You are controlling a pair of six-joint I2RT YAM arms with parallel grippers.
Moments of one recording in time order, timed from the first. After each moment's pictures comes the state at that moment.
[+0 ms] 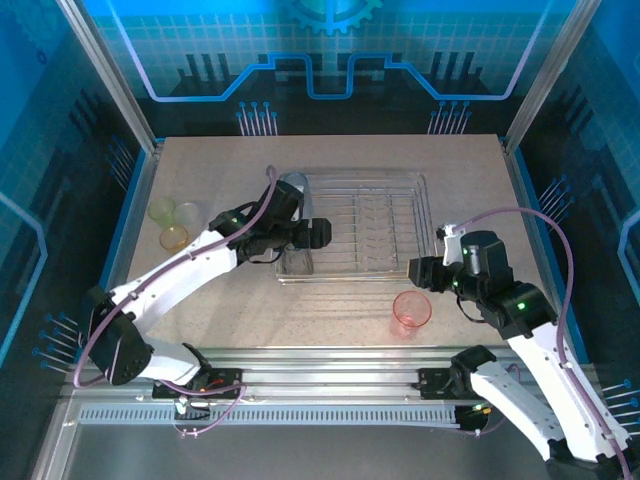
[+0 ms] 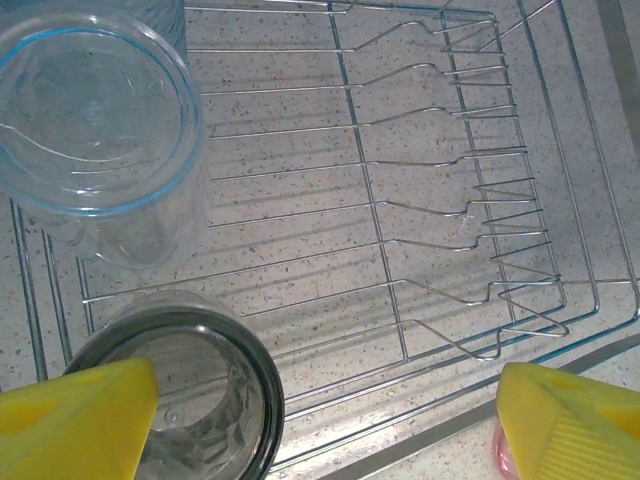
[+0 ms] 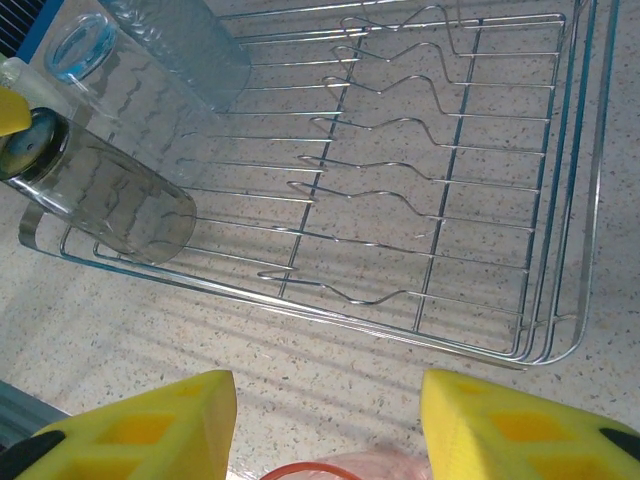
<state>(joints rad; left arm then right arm) -0.65 1.40 1.22 -0.67 -0.01 -0.63 0.37 0.68 0.85 -0.87 -0.14 0.33</state>
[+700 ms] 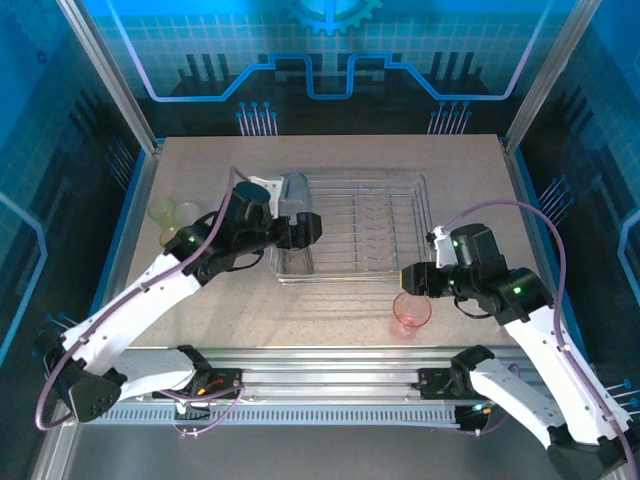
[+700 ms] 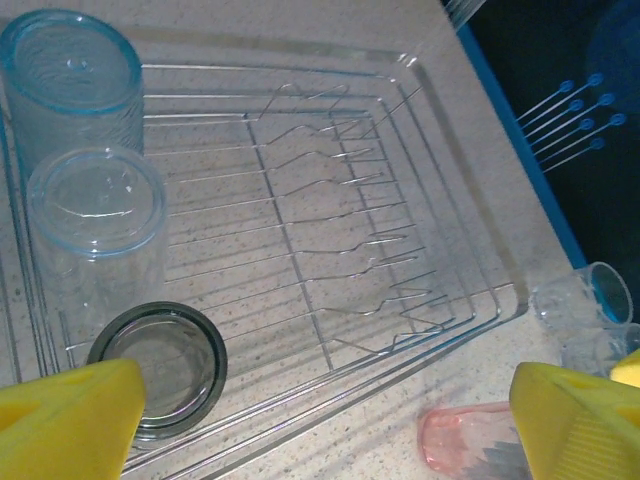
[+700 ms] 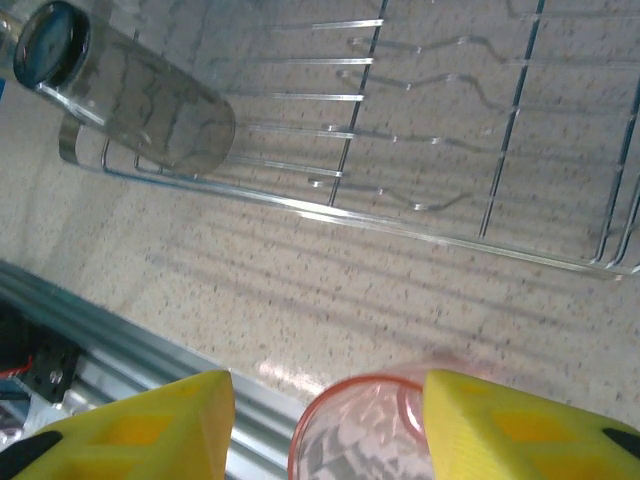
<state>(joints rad) -0.65 1.15 1.18 -0.62 0.03 -0.58 0.41 0.78 0.95 -1.06 -0.27 0.39</state>
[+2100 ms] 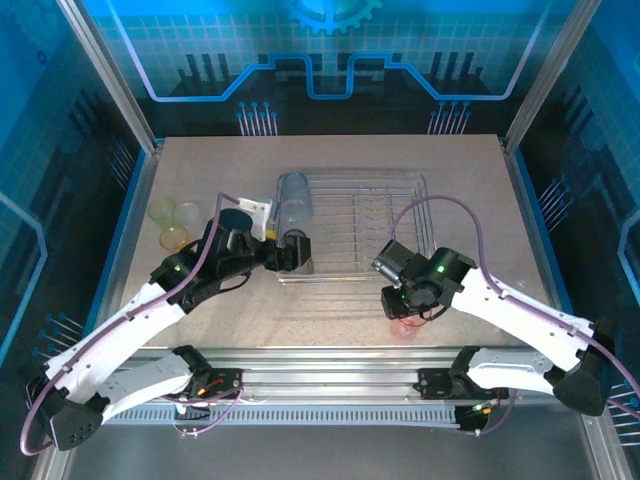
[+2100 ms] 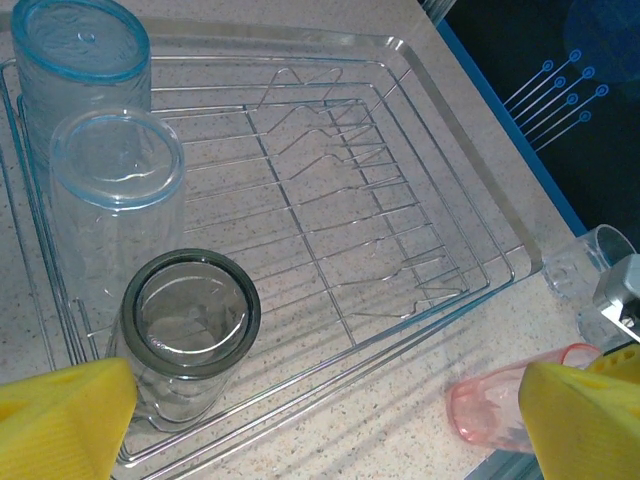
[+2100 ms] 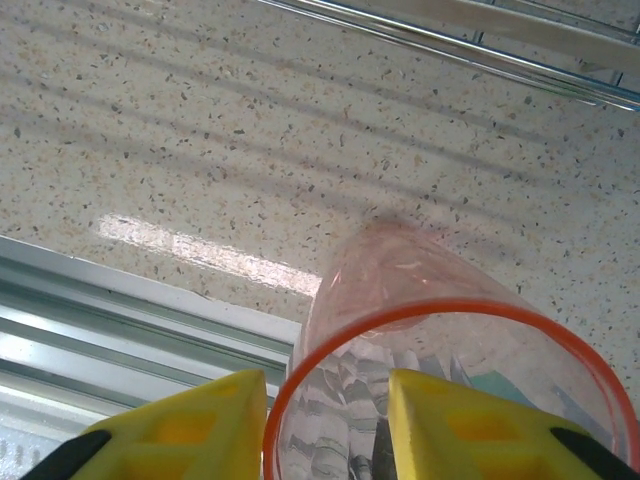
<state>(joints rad) -0.65 0.97 0.95 -0.51 0.04 -0.50 0.88 1.14 1.02 -1.24 0.10 0.62</state>
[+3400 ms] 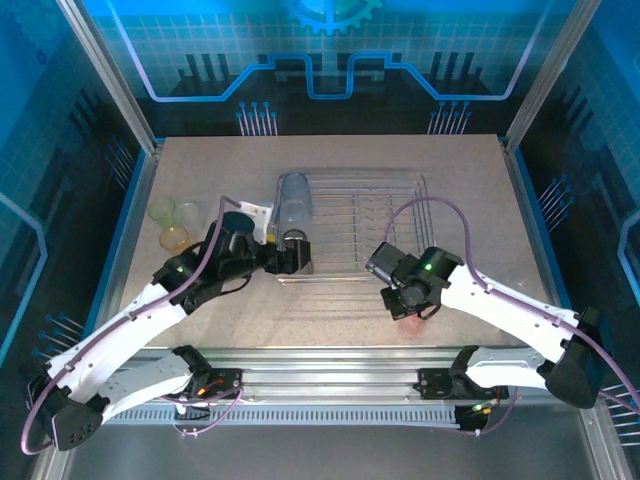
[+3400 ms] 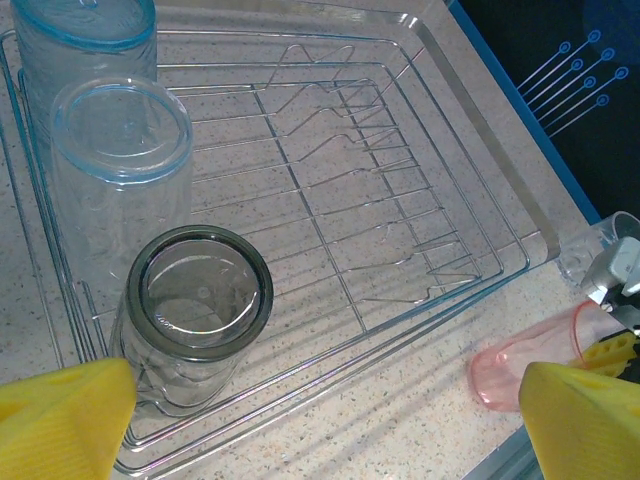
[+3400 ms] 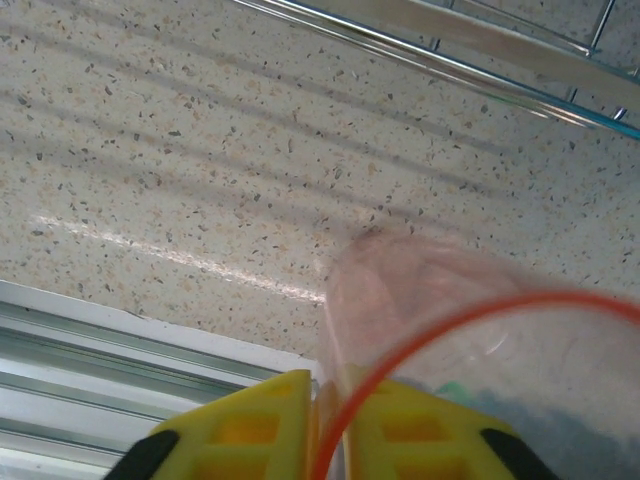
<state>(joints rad) -0.65 0.97 0.92 -0.51 0.04 -0.50 0.87 1.19 0.99 -1.23 0.17 0.58</state>
